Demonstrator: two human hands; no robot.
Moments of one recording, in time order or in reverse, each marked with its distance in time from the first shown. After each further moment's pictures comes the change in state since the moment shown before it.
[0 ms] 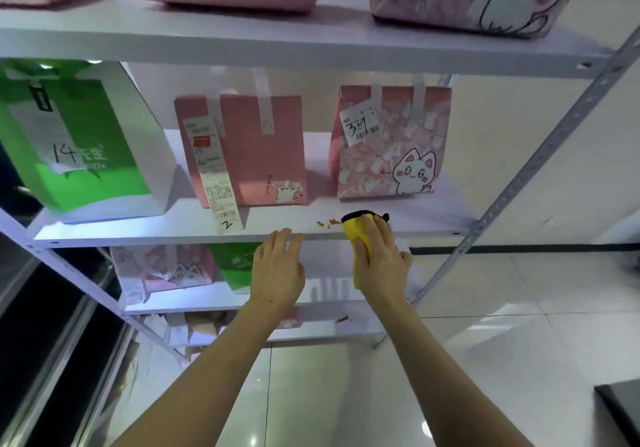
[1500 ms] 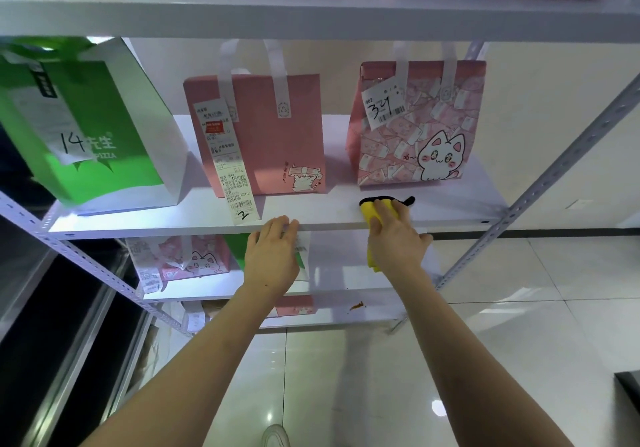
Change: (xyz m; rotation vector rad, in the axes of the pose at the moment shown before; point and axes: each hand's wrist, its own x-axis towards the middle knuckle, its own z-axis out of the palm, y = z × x) left_hand 0.013 -0.051 -0.003 0.058 -0.077 -0.027; right_hand 0.042 -0.015 0.026 -0.208 -0.264 0.235
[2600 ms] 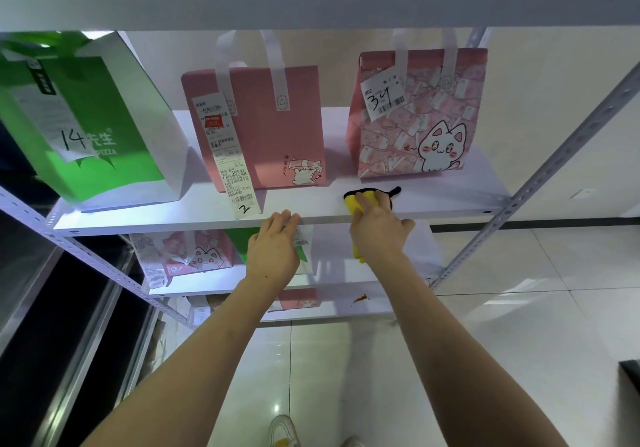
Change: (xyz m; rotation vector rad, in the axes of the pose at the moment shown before) left_hand 0.000 0.000 -0.002 -0.036 -0.067 -0.028; right_hand -0.003 -0.034 0.005 -0.007 -0.019 -0.047
